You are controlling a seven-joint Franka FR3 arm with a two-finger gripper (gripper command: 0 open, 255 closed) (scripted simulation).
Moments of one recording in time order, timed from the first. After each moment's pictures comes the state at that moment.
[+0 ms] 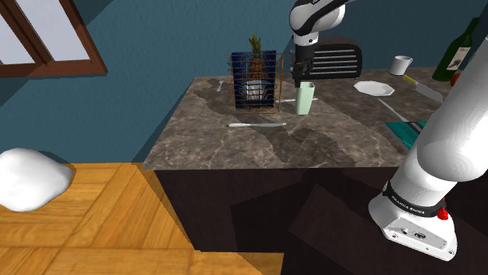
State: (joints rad) arm -0.12 -0.01 -0.34 -2.10 -0.04 2.04 -0.46
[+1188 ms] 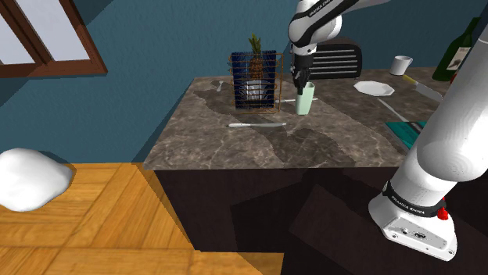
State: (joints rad) arm -0.13 0.03 -0.34 -2.14 -0.02 2.13 -0.47
